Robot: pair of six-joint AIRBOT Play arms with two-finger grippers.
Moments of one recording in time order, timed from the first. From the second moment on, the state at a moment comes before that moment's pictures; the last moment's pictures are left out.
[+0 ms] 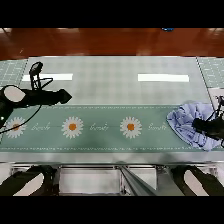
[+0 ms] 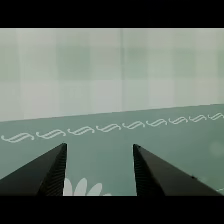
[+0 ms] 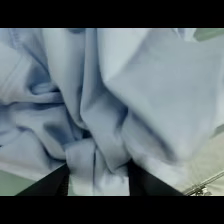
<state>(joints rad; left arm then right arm) -0.03 -1.07 0.78 1.04 -0.81 -1.35 -0.29 -0.89 0.61 -1.78 1.22 1.90</state>
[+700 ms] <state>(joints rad) 0.25 -1.04 1.00 0.97 -0.89 -1.27 -0.36 -0.94 0.93 -1.45 1.13 1.65</state>
